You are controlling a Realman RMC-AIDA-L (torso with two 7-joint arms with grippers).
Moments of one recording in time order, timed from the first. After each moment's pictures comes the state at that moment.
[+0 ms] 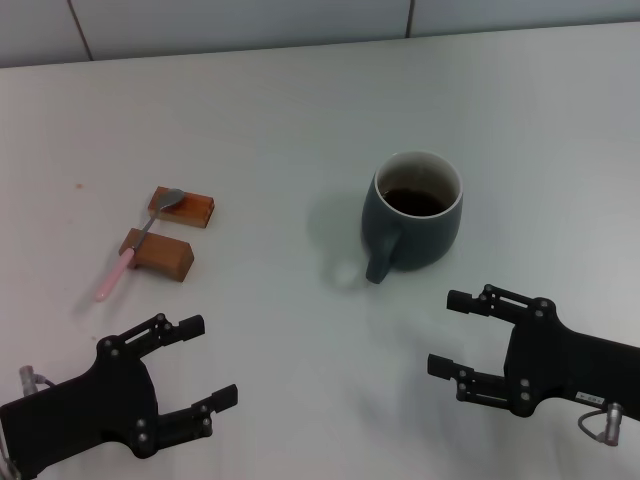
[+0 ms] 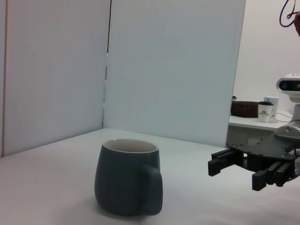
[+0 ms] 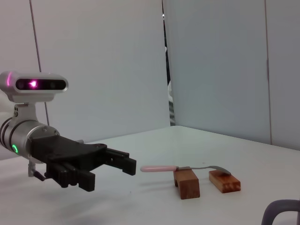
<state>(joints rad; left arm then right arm) -0.28 -2.06 0.45 0.29 2.11 1.73 -0.67 0.36 2.08 -0.34 -0.26 -2.20 -1.66 0.65</state>
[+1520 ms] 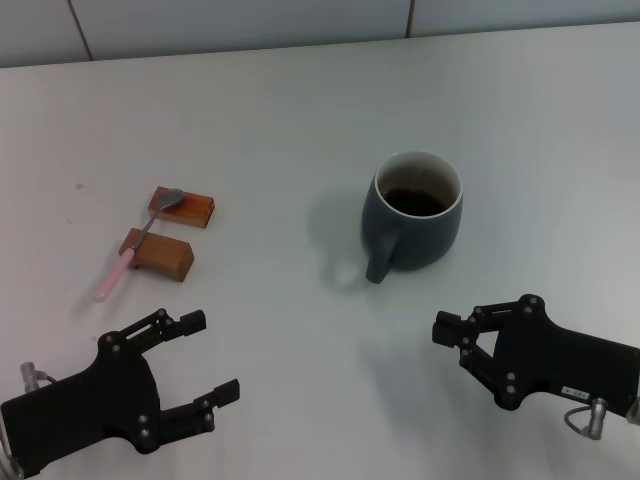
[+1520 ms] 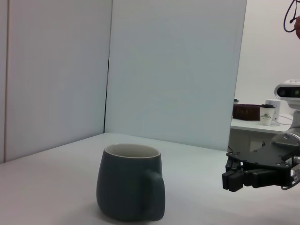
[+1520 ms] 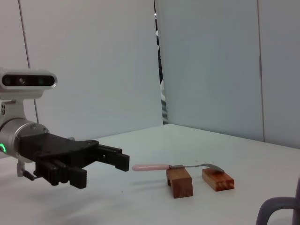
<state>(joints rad) -0.29 -2.07 0.44 0.29 2.10 1.73 -0.66 0.38 2.08 -0.33 -0.20 -2.19 -1.61 0.63</state>
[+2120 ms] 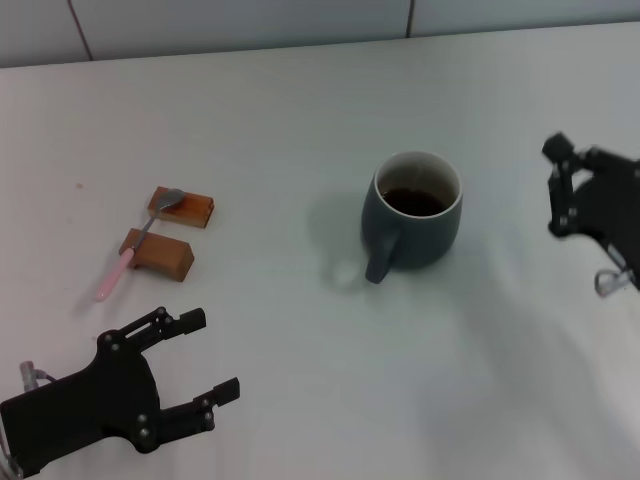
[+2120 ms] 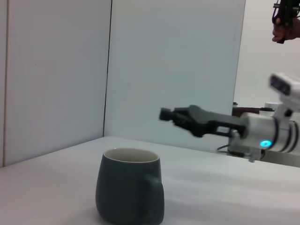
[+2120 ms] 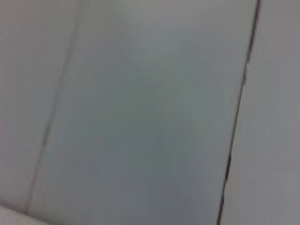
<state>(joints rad) -0.29 -2.07 0.44 0.29 2.10 1.74 -0.66 0.38 2.09 -0.04 0.04 -1.76 -1.48 0.07</state>
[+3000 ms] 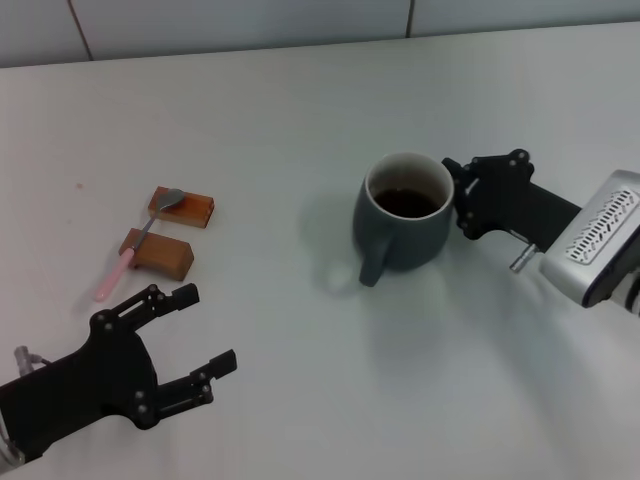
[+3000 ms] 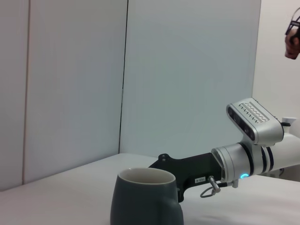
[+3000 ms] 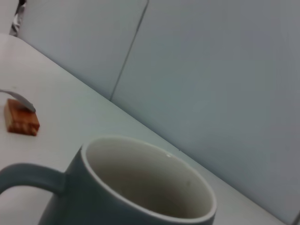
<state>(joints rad) -0.29 -2.07 0.43 0.26 2.04 1.74 -0.64 0.61 2.08 -0.17 0.02 -1.87 -1.04 0.05</state>
